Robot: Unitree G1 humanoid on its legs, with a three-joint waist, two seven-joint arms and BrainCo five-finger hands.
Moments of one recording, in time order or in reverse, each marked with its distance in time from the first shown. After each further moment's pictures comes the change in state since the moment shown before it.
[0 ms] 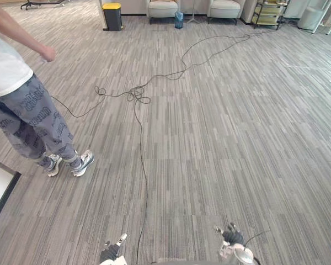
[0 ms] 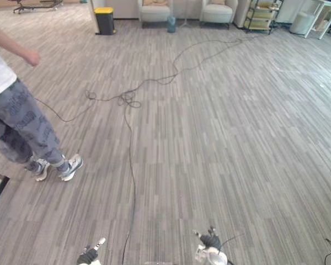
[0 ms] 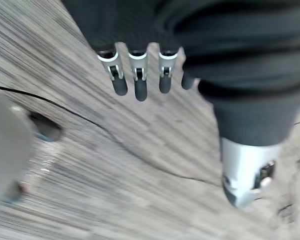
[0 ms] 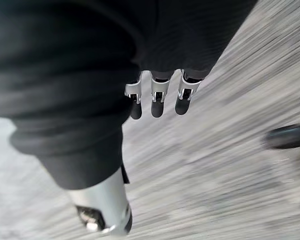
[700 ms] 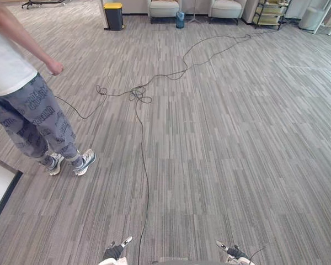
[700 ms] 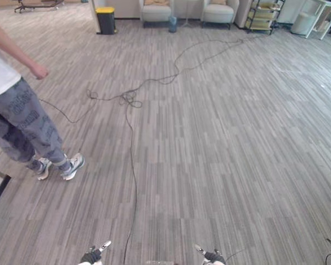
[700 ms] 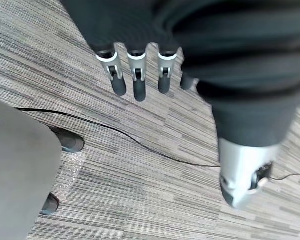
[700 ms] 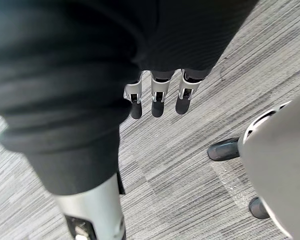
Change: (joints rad) left arm -0.050 0.008 0.042 0.107 0.070 0.004 -0.044; right arm -0.052 -0.018 -0.158 0.177 -0.001 0.040 0.033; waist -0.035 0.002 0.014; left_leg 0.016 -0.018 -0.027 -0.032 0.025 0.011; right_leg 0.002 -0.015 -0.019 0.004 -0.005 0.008
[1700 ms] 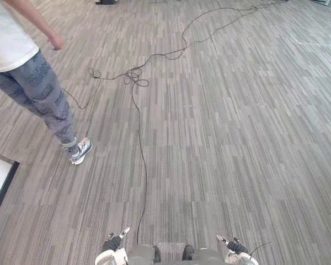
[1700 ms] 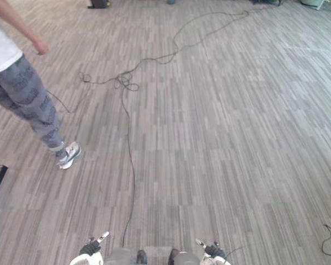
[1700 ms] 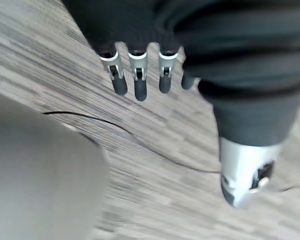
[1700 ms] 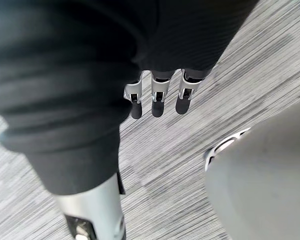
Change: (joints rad) left arm -0.031 -0.026 0.085 -0.118 -0.018 0.014 -0.015; right arm 0.011 0.013 0.028 -0.096 0.006 0.002 0.030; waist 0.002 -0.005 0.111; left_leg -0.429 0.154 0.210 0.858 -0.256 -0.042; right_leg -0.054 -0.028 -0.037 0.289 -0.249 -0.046
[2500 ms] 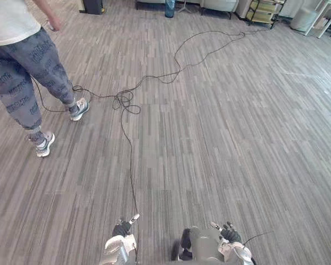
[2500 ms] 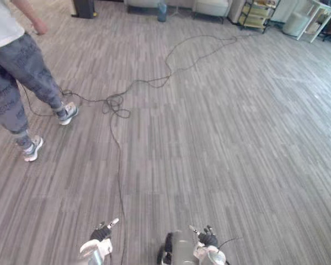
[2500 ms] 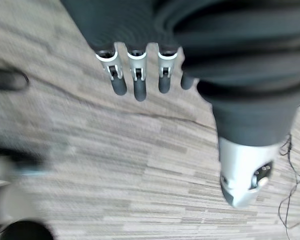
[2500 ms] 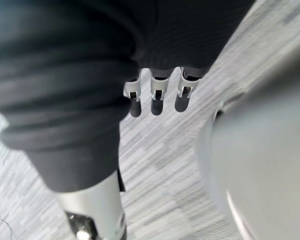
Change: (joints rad) left arm -0.081 -0.037 -0.076 0.055 0.016 0.002 0.007; right arm 0.011 0.057 -0.011 -0.128 -0.003 -0.025 0.025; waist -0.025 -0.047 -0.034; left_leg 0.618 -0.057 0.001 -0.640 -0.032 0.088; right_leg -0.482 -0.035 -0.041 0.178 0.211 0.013
